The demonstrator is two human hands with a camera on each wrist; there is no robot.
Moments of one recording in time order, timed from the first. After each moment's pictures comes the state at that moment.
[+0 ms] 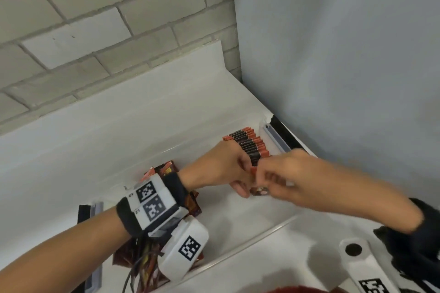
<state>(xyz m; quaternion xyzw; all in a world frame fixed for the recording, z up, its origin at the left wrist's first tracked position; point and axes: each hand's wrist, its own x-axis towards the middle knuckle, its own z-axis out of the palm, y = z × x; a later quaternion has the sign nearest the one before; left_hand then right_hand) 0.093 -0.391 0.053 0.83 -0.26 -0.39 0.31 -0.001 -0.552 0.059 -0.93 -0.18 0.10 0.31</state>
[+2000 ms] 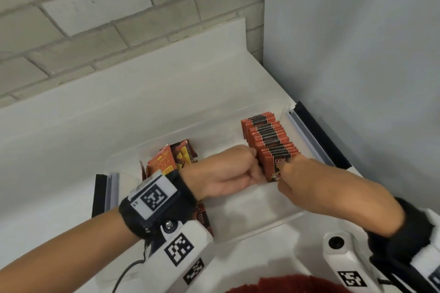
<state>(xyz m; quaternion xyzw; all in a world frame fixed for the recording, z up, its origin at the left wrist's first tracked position) 0.069 -0.384 0.037 0.57 0.04 -0.52 0.63 0.003 -0.512 0.064 -0.95 -0.07 0.28 0.10</state>
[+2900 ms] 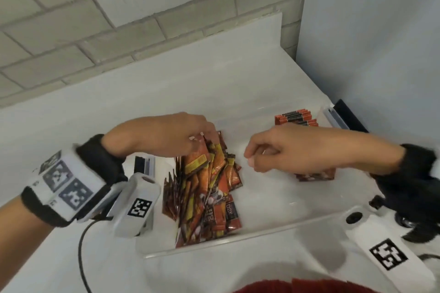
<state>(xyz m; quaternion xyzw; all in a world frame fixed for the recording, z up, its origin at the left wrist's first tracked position) 0.104 -0.257 0.122 0.90 -0.29 -0.32 0.04 0.053 -0.472 0.091 -0.88 -0.18 0.31 0.32</state>
